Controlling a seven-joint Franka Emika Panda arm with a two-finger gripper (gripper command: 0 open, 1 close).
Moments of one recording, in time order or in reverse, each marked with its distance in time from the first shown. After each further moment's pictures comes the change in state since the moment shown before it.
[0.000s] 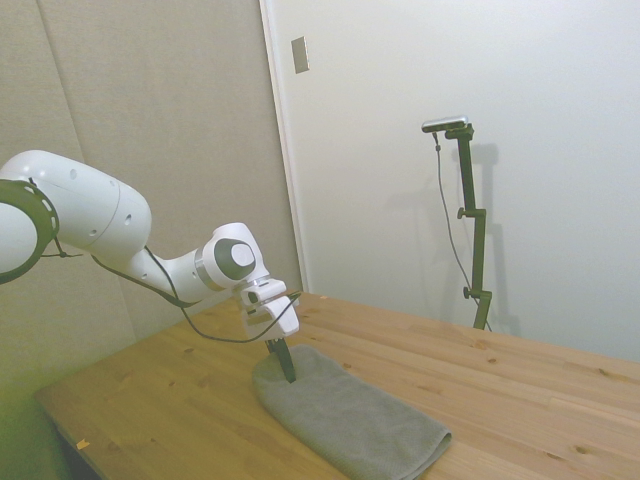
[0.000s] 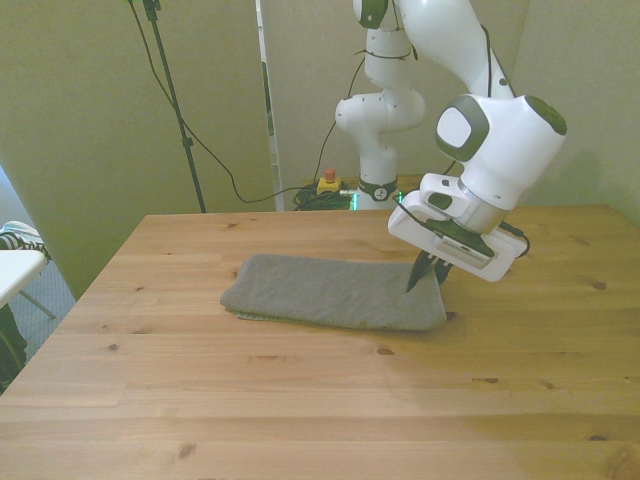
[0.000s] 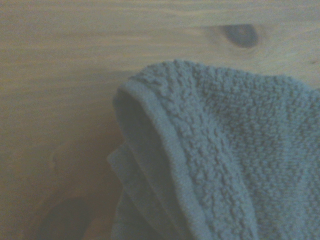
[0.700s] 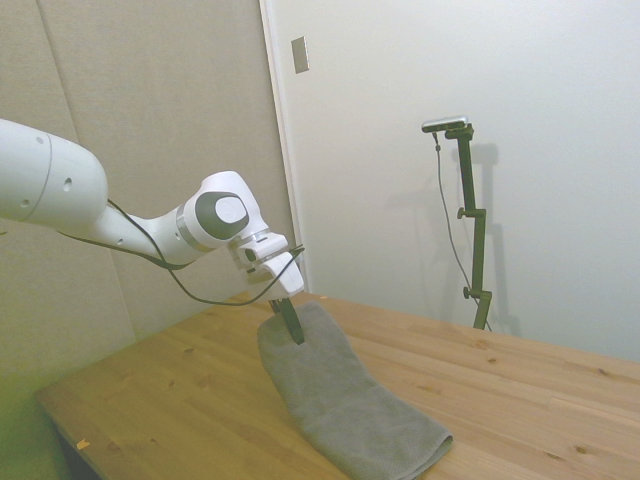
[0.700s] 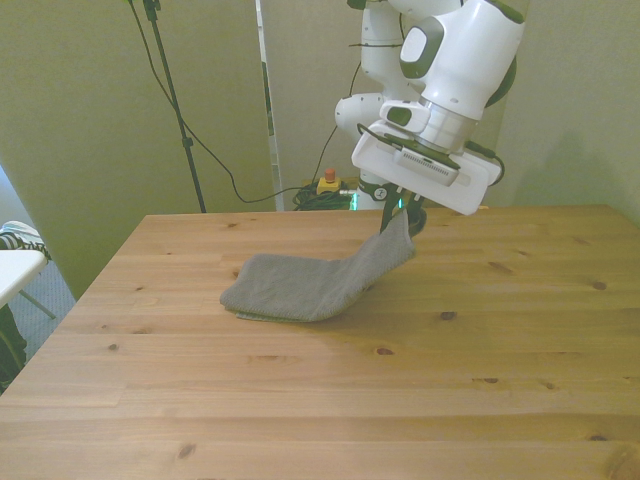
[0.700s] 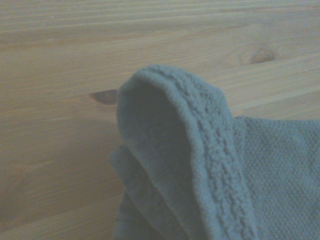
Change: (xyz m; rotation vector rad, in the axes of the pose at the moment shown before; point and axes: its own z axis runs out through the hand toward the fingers) arm 0.064 0.085 -0.073 0.110 0.018 0.088
